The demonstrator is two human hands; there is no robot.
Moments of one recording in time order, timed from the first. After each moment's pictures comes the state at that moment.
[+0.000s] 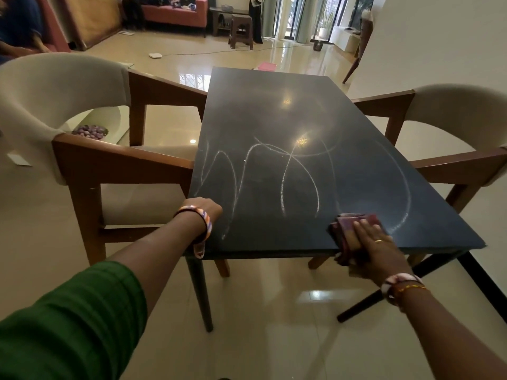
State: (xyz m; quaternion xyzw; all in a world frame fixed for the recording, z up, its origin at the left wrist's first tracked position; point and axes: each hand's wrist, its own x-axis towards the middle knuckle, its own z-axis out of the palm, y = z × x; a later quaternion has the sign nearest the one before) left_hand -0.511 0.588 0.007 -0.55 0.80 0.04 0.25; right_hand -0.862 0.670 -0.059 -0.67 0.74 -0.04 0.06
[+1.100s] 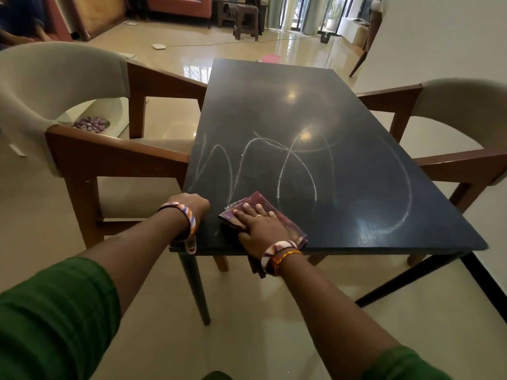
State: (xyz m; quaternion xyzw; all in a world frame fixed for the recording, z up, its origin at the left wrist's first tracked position) left_hand -0.502 0.586 0.003 -0.59 0.77 0.12 0.20; right_hand -0.675 0.618 -0.041 -0.78 0.59 -0.02 0.18
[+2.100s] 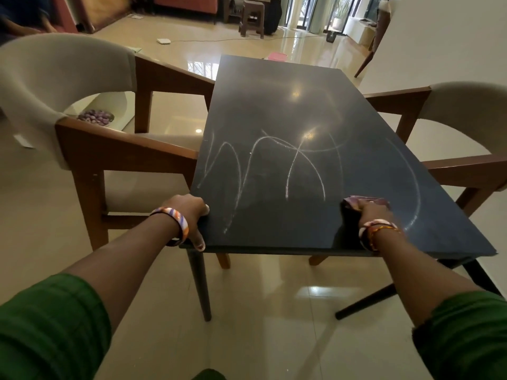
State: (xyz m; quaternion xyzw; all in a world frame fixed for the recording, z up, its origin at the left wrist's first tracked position) left_hand -0.471 0.589 -0.017 -0.59 0.78 0.16 0.14; right_hand -0.840 0.584 -0.024 -0.53 0.84 -0.02 0.10
